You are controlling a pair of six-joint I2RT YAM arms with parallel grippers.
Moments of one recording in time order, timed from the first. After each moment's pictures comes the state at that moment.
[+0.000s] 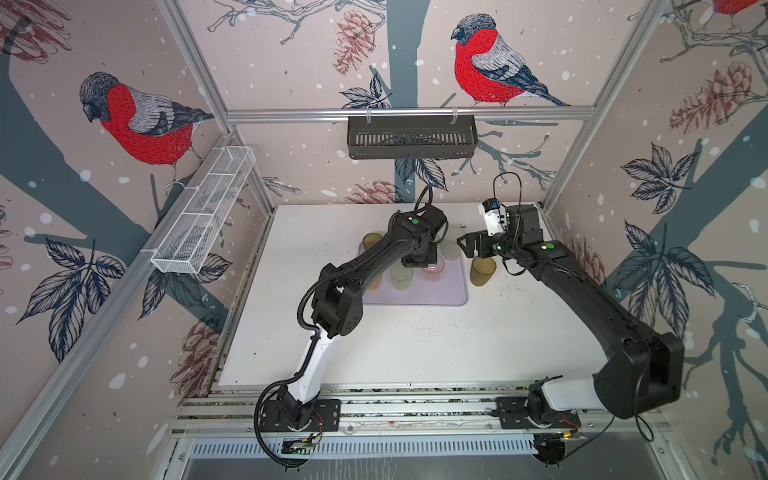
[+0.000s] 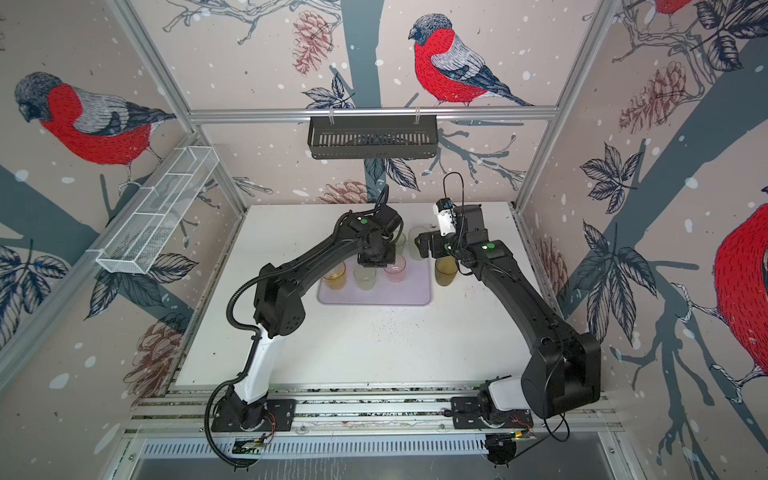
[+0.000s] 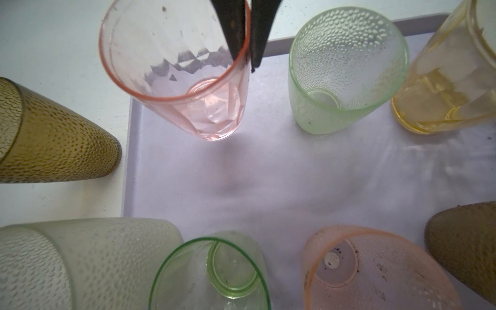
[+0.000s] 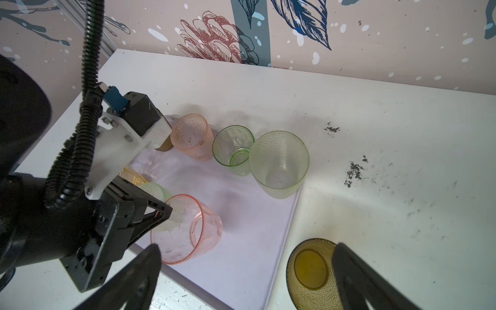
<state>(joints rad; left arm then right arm) -0.73 2.25 2.18 -1.17 -0.03 -0.66 0.29 1.39 1.22 -0.47 -0.25 0.06</state>
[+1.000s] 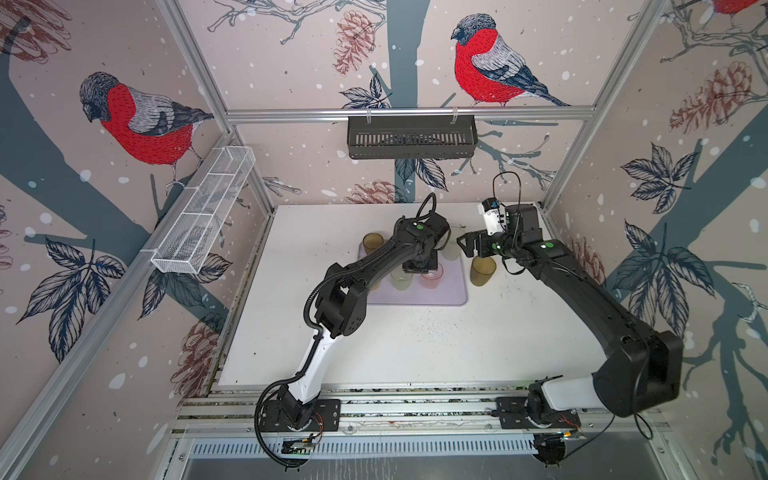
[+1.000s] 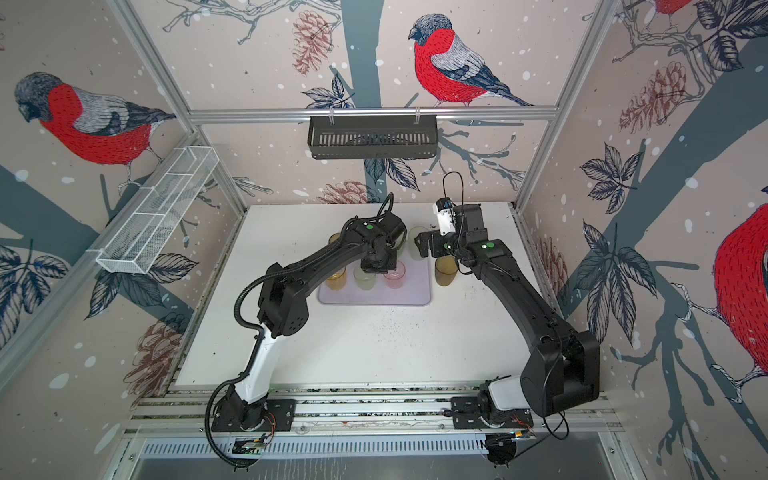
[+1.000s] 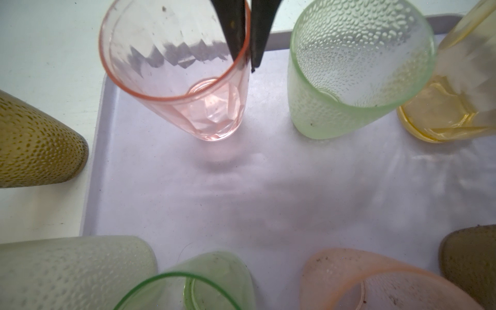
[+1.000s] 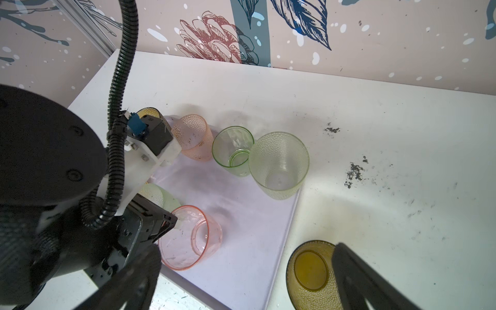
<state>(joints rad) -0.75 2.28 2.14 -1.17 -0.06 -0.68 0.29 1.40 1.23 -0.47 -0.25 0.06</state>
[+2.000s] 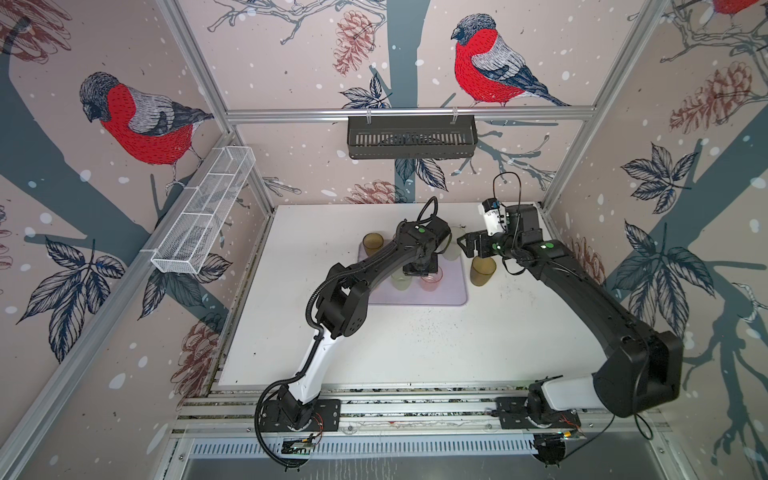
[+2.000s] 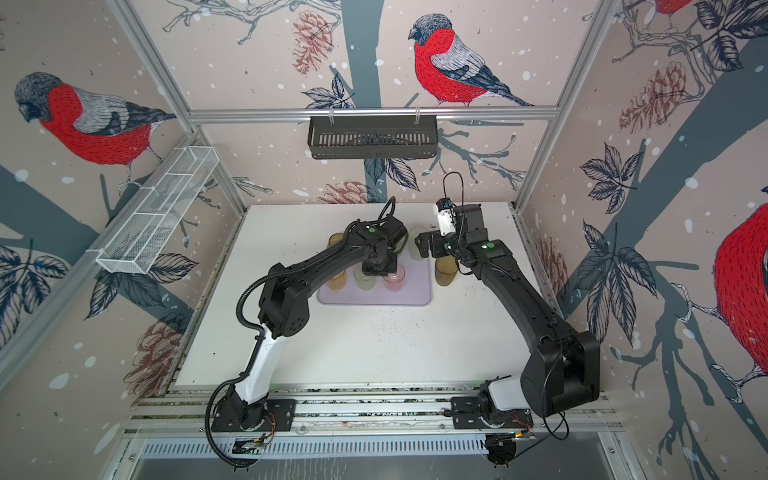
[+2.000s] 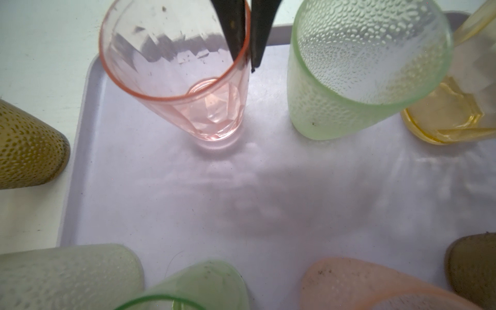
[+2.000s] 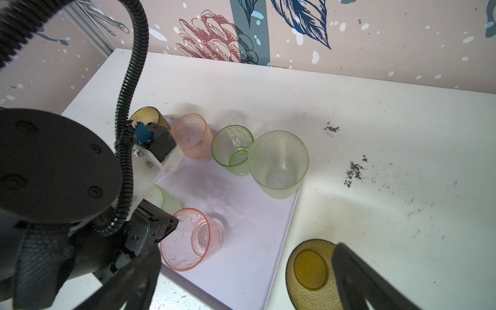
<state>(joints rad) -0.76 2.28 2.10 -1.14 -0.09 -0.68 0.28 1.40 1.22 -0.47 -0.25 0.06</state>
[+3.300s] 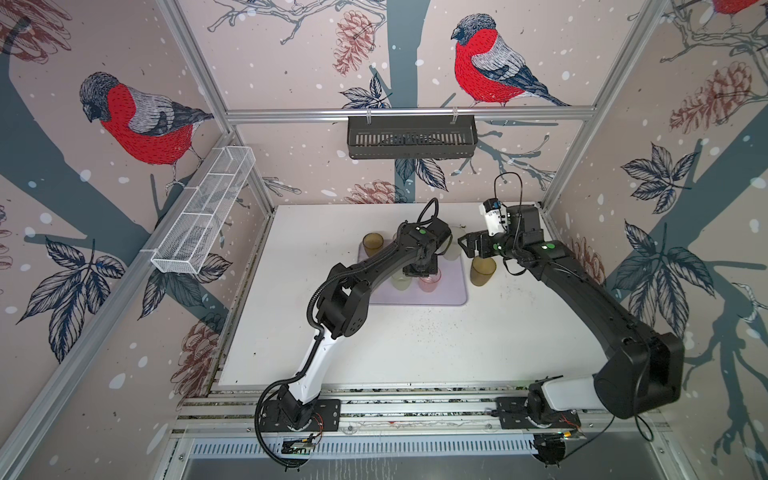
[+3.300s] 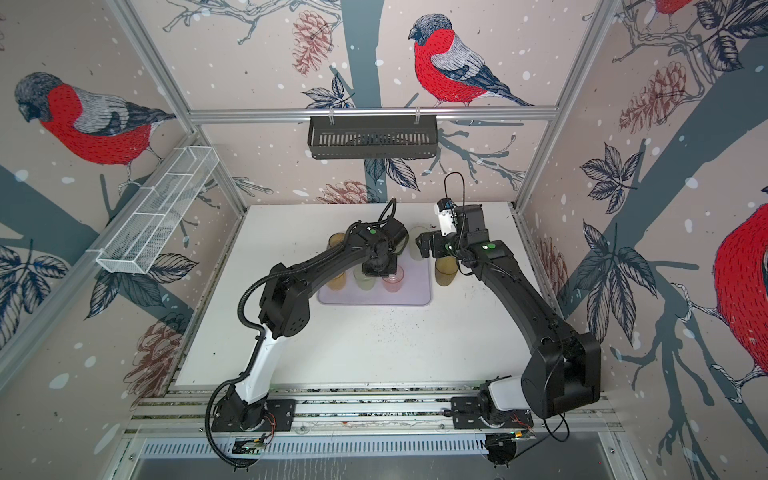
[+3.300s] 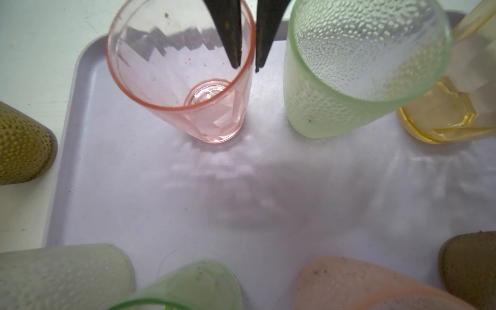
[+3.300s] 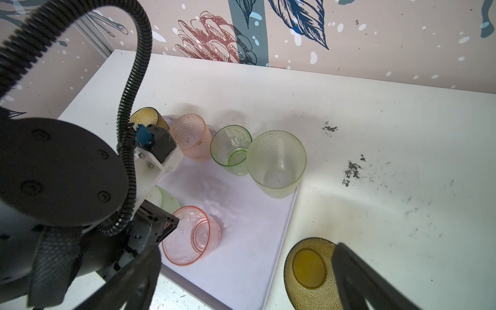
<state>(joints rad) -0.77 2.28 2.10 -1.14 -0.11 -0.68 0.28 1.39 1.22 -0.47 -0.25 0.06</state>
